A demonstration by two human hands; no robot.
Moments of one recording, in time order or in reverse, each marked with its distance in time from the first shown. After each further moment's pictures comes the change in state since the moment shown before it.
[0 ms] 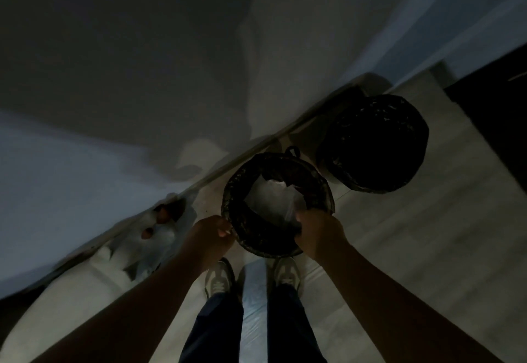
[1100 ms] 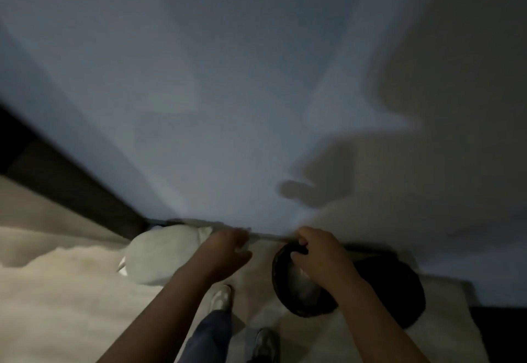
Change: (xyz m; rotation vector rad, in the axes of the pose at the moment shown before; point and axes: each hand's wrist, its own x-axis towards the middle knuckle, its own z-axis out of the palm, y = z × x) left_hand -0.414 0.060 -0.161 -0.204 0.484 -0.079; right_hand -0.344 -0.163 -0.190 -0.144 0.213 -0.678
